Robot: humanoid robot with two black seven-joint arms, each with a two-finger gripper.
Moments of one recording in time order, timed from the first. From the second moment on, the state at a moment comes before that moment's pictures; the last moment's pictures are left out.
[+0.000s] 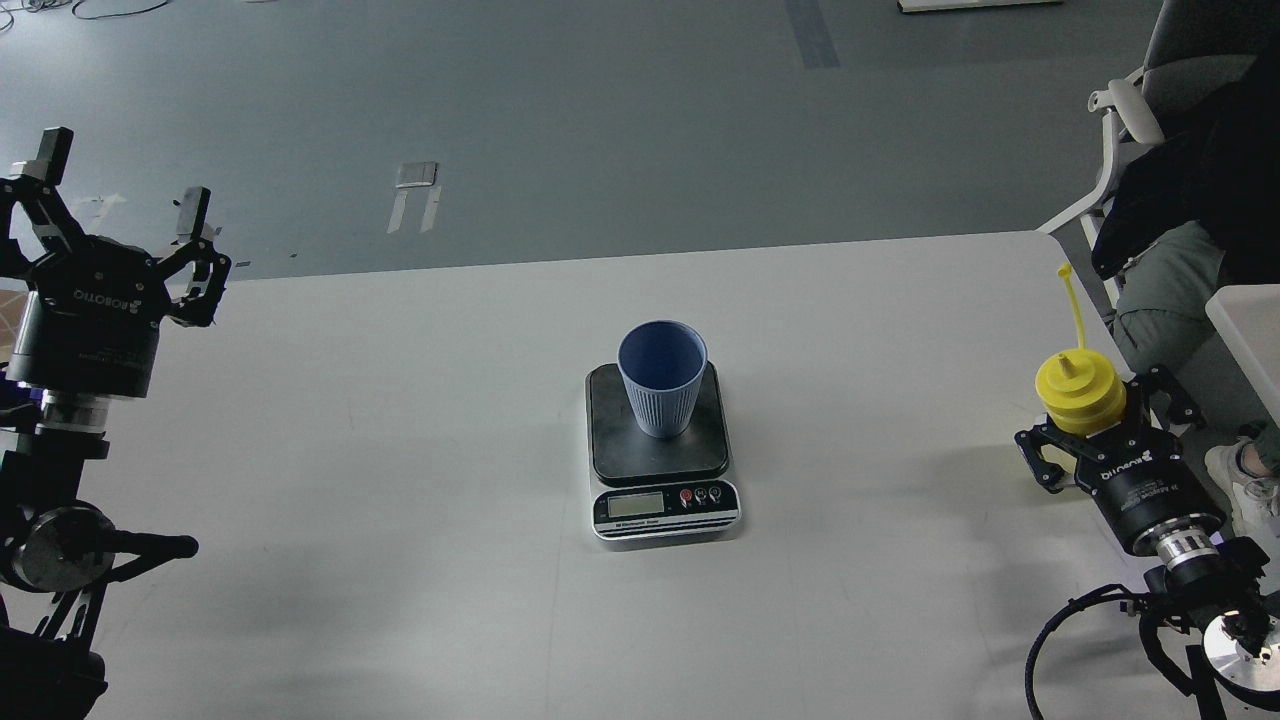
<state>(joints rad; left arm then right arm) -0.12 0.41 -1.56 -1.29 0.62 -0.49 -0.47 0.05 -0.02 1.85 1.19 -0.54 0.48 -0.21</state>
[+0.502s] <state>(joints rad) -0.13 0.39 -1.54 -1.29 0.62 -0.49 -0.47 0.35 -0.02 1.73 1.26 -1.23 0.49 -0.22</state>
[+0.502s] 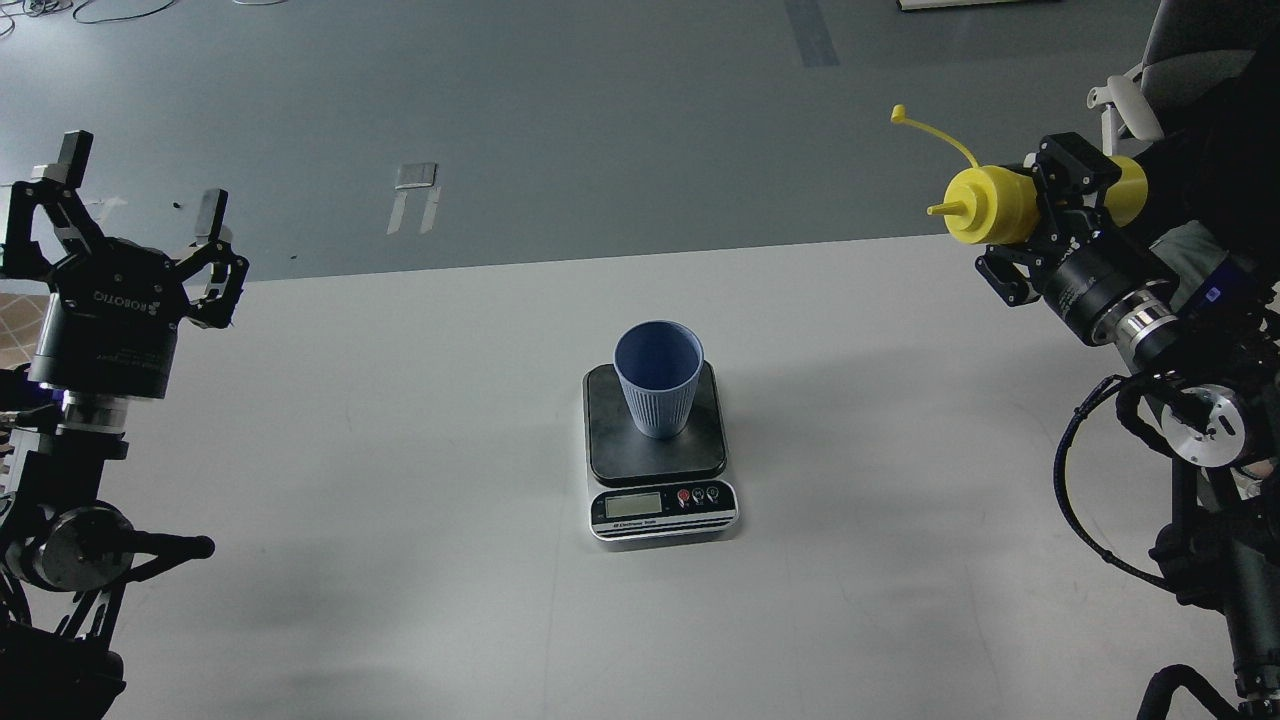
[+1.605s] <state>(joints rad) -0.12 0.38 -1.60 -1.30 0.62 -0.49 -0.48 0.45 0.00 1.16 1.41 -2.02 0.21 -0.01</state>
